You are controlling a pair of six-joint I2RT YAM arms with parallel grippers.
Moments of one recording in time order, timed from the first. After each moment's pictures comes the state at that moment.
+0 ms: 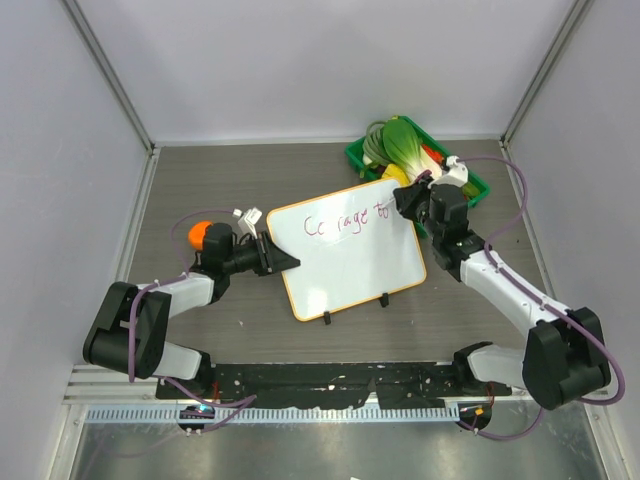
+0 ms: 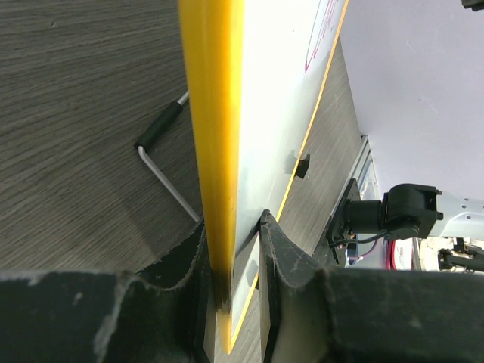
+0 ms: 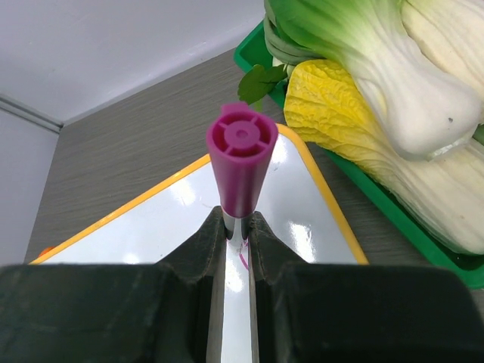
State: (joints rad) left arm -0.27 1.41 0.45 0.51 0.77 -0.68; right arm 0.34 1.25 0.78 0.22 0.14 0.60
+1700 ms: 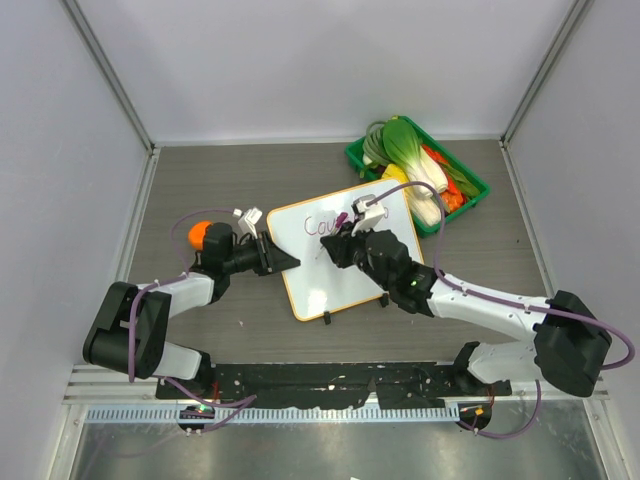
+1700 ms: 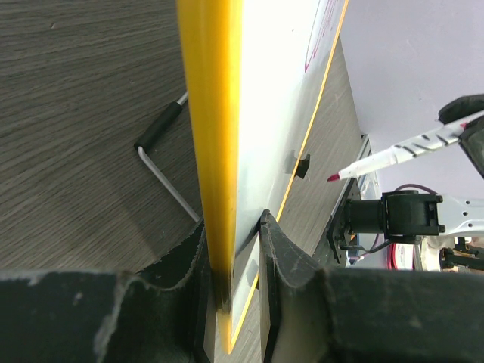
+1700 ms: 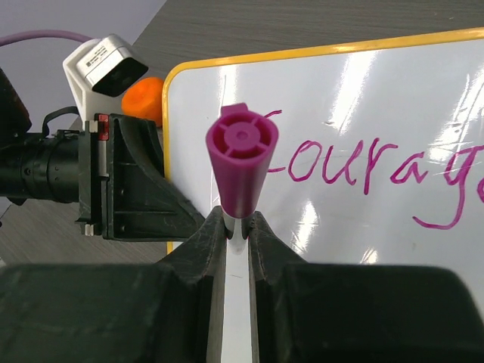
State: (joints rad) left arm -0.27 1.41 0.45 0.50 0.77 -0.67; right arm 0.90 1.25 0.72 0.33 0.26 0.43
